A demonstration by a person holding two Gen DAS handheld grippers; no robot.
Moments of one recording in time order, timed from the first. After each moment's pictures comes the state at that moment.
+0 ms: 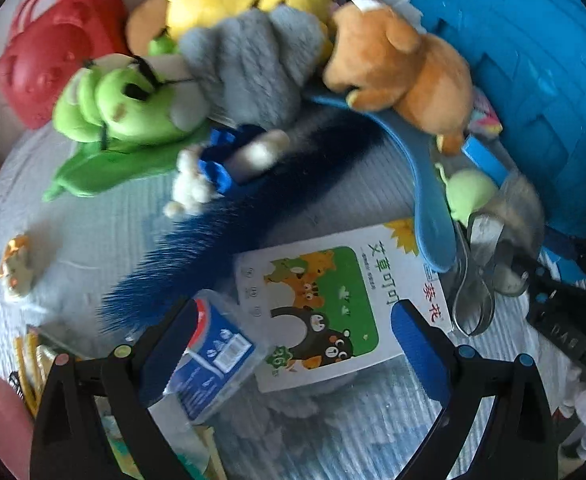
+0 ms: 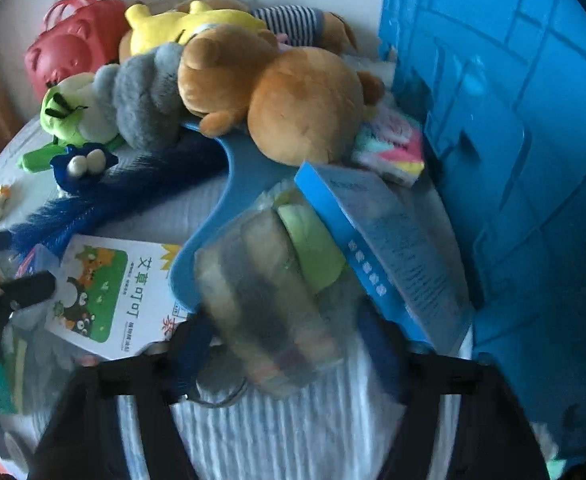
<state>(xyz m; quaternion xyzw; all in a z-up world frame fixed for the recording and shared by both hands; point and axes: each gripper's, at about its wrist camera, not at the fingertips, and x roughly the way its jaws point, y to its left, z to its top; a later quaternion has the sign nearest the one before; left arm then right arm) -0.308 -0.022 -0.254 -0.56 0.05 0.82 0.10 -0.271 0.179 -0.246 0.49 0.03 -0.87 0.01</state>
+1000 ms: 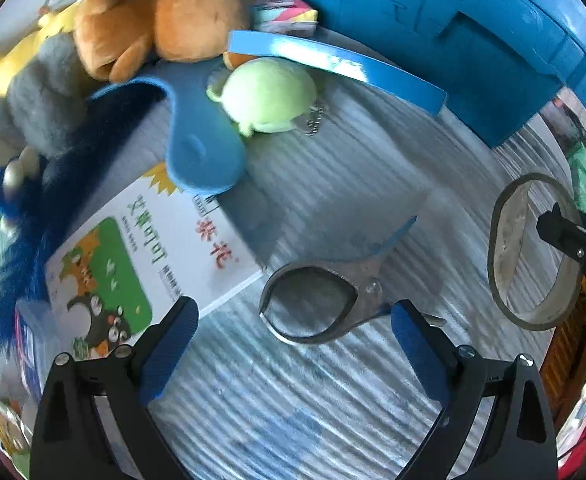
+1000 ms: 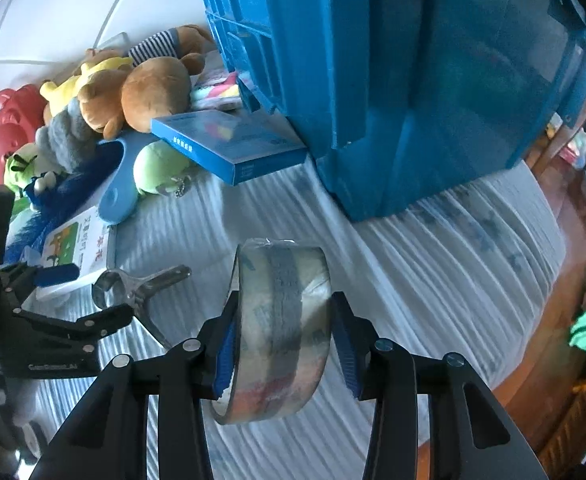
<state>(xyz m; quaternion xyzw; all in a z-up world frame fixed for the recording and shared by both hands) -0.239 0.095 -0.287 -0.56 0.14 0.78 0.25 -0.124 0.271 -0.247 0.49 -0.12 -0.86 -0.11</state>
